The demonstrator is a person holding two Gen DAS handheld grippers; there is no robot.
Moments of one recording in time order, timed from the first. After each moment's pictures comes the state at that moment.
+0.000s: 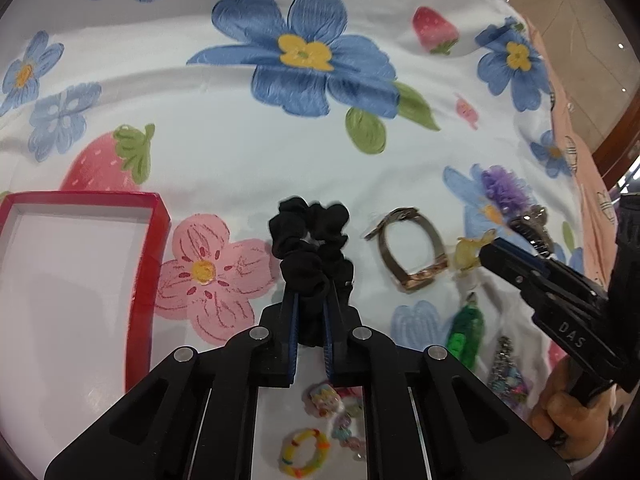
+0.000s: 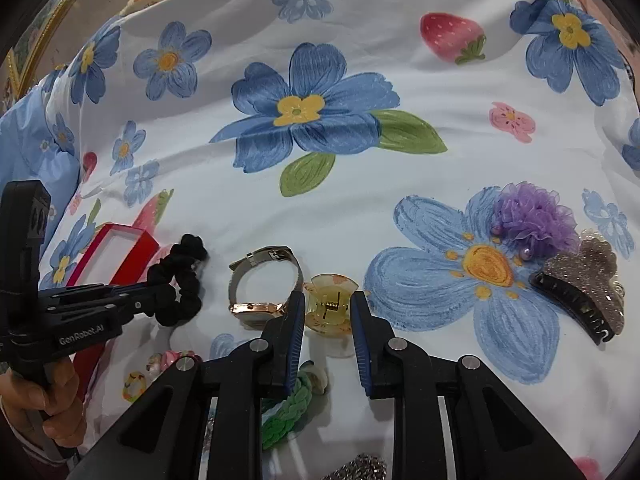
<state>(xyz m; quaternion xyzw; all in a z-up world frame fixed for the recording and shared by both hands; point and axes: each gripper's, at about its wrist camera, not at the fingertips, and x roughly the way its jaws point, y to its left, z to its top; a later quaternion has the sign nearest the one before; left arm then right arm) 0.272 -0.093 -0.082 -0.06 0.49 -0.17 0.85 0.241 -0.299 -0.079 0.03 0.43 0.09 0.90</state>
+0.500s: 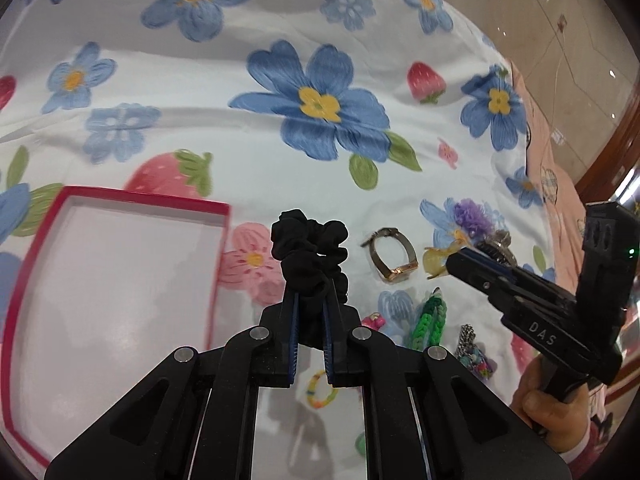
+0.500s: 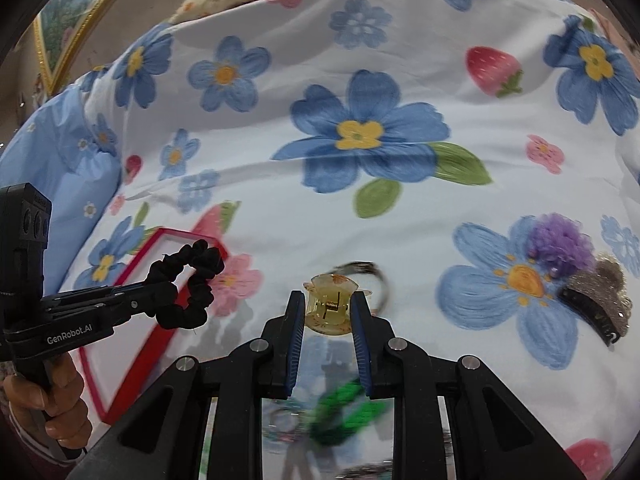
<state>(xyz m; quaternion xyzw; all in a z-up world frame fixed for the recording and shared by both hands) 0.222 -0.035 -0.033 -0.10 0.44 -0.17 0.88 0.219 -0.251 -0.045 0.03 0.41 0.14 0.90</state>
